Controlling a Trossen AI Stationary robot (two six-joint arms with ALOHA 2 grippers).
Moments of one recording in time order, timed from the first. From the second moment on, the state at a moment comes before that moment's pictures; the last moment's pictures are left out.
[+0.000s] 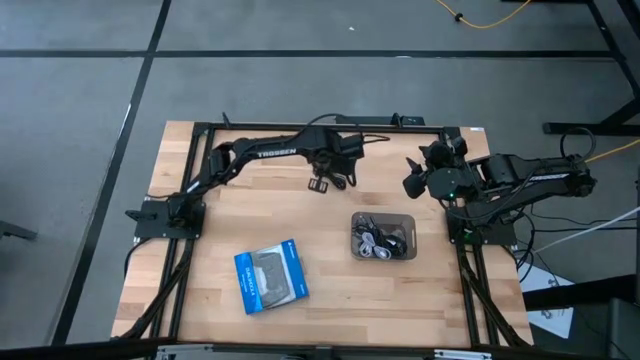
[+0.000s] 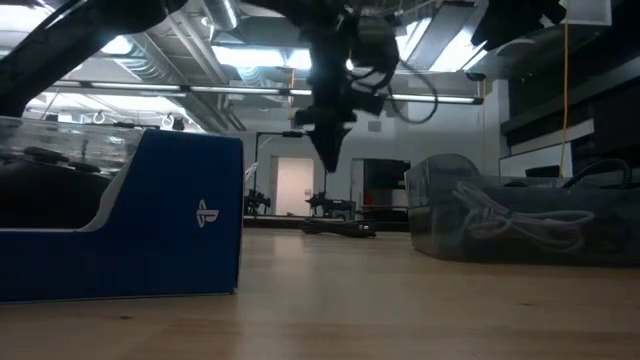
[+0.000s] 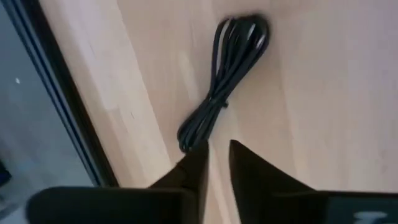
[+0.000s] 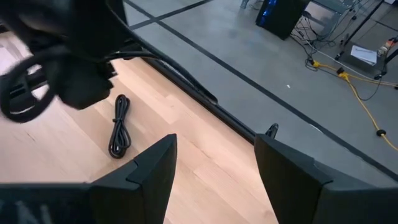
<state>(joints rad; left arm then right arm) 0.26 2.27 2.15 -1.22 -0.27 0.53 0.17 1.00 1.15 -1.09 0.91 0.65</state>
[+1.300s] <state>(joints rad) 0.25 2.36 1.98 -1.13 -0.06 0.52 0.17 1.00 1.15 -1.13 0.81 0.70</state>
